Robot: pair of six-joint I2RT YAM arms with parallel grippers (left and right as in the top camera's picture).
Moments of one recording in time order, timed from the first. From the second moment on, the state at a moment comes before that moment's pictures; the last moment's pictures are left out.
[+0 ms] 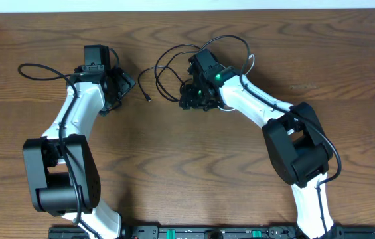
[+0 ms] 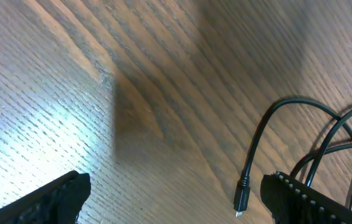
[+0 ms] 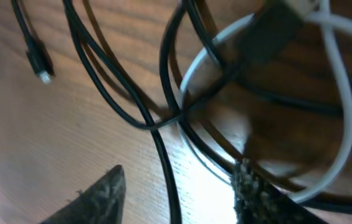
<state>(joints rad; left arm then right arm) 0.06 1.81 1.24 -0.60 -0.02 -0.74 0.58 2.20 1.63 -0.57 -0.31 0.52</state>
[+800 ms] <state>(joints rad) 0.06 1.81 1.24 -0.60 -0.02 -0.74 0.57 2.20 1.63 -0.56 -0.38 0.53</state>
